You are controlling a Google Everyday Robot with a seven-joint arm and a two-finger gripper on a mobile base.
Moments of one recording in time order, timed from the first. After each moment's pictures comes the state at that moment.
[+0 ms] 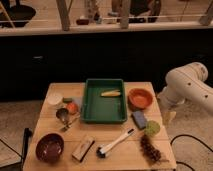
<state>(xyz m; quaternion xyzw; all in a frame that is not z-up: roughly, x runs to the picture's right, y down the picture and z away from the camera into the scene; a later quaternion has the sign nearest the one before) 0.292 0.110 0.681 -0.28 0.02 0.03 0.96</state>
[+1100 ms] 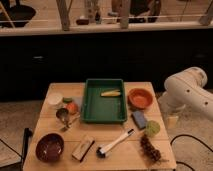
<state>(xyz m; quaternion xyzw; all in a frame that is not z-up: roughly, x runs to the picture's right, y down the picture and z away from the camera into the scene) 0.296 0.130 0.673 -0.28 0.04 -0.03 0.96</state>
